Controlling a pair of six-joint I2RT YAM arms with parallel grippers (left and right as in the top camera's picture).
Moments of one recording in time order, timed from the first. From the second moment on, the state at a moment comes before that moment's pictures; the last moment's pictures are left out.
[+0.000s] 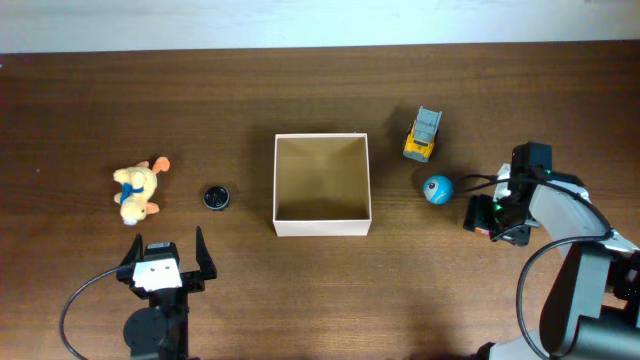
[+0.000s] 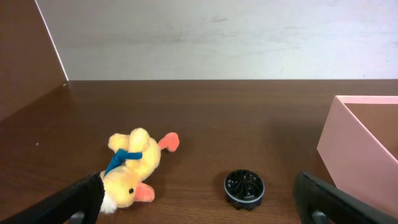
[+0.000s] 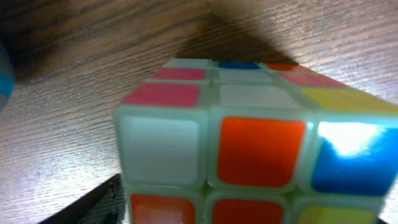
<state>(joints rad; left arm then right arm) 0.11 0.01 0.04 -0.13 -0.03 0.04 -0.25 1.71 0.97 -0.77 -0.08 0.08</state>
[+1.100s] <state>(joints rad) 0.11 0.01 0.04 -0.13 -0.03 0.04 -0.25 1.71 0.97 -0.67 0.00 0.07</state>
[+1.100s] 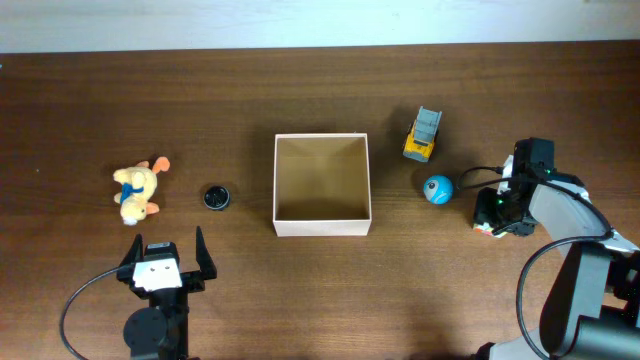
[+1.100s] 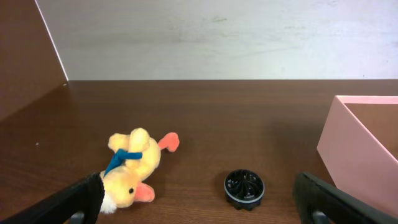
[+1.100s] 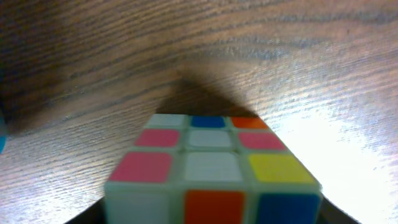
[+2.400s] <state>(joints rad) 0.11 0.01 0.04 -0.13 -0.03 0.04 -0.25 1.71 1.13 -0.76 0.00 0.07</state>
